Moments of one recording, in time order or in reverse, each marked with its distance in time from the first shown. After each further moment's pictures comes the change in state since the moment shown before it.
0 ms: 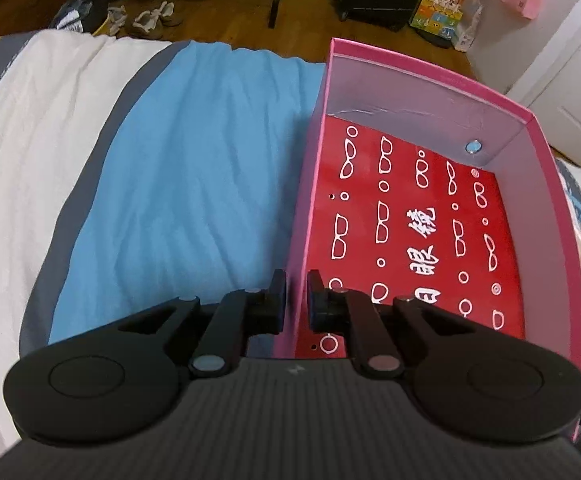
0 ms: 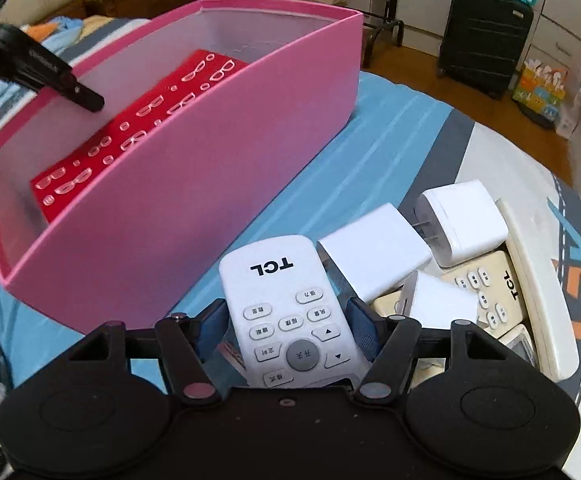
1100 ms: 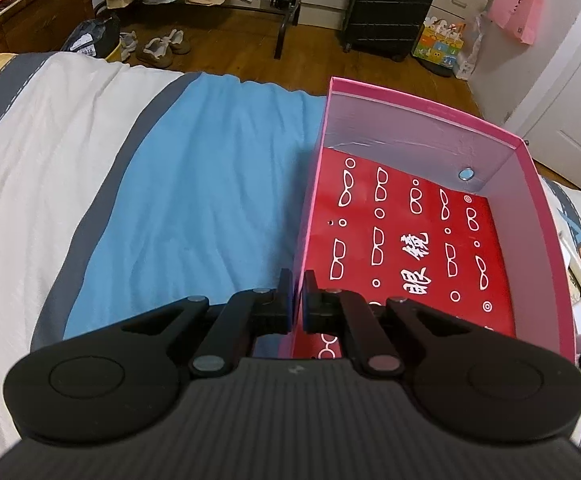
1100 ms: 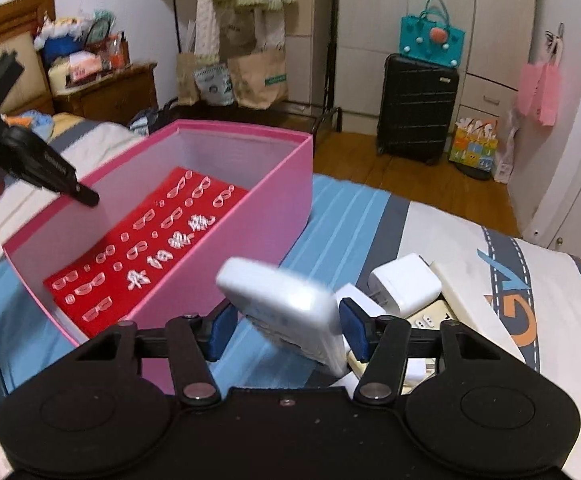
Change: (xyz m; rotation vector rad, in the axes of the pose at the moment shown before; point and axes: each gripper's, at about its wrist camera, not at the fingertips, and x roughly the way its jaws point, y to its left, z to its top) left arm -0.022 0.000 -0.004 -0.021 -0.100 0.013; right arm -0.067 0.016 -0.008 0.138 -0.321 -0.130
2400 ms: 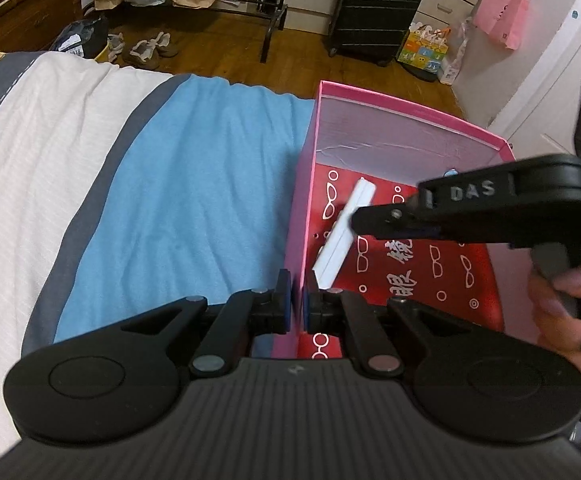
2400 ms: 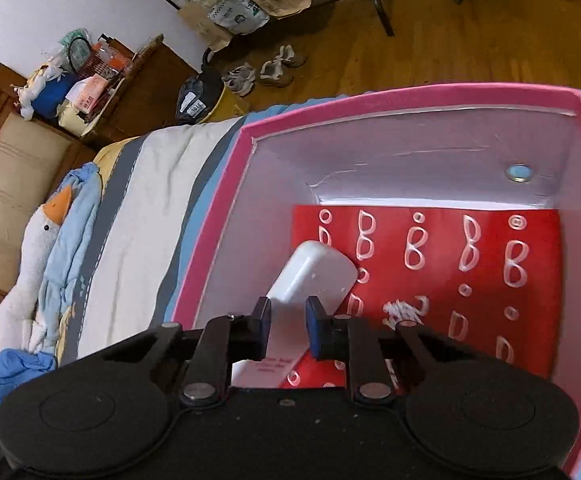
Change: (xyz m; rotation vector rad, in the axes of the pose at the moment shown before) left arm 0.001 0.011 -0.003 -0.003 -0.014 -0.068; right arm 0.210 0.073 0.119 0.444 0.356 0.419
